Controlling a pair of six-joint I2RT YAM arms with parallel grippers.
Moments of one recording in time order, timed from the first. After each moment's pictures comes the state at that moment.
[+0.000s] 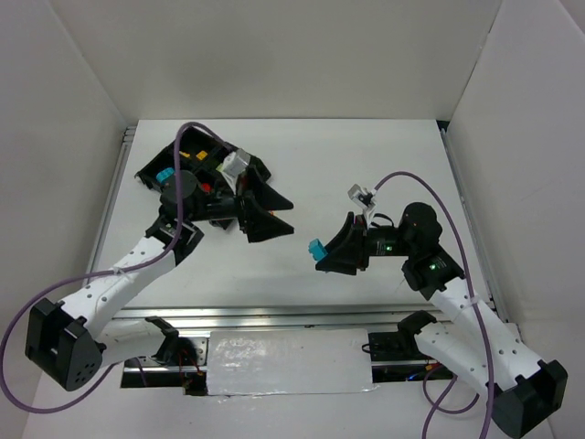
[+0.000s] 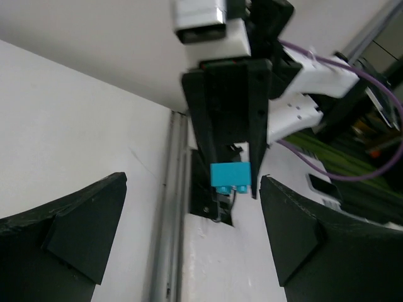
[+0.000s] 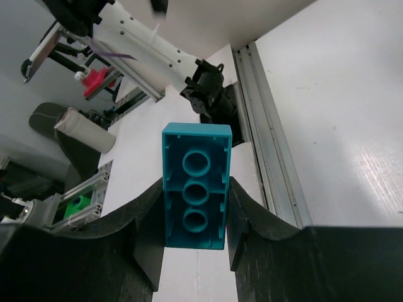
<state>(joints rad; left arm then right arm) -0.49 1.14 0.92 0.44 0.94 -0.61 0.46 0.76 0.66 0.06 -1.06 0.57</state>
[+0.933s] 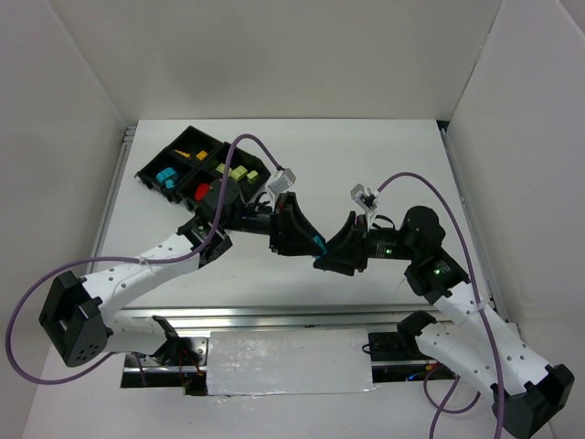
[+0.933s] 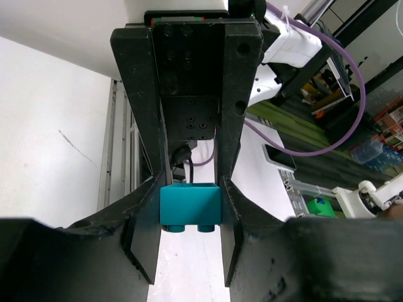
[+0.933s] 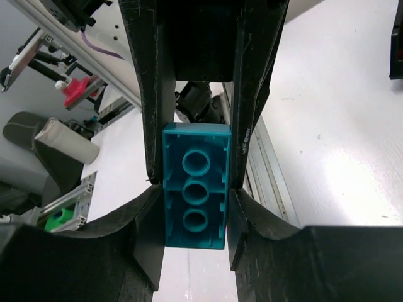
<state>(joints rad) -0.76 1.28 0.97 0.42 0.94 -0.63 0.52 0.72 0.69 0.01 -0.94 0.54</state>
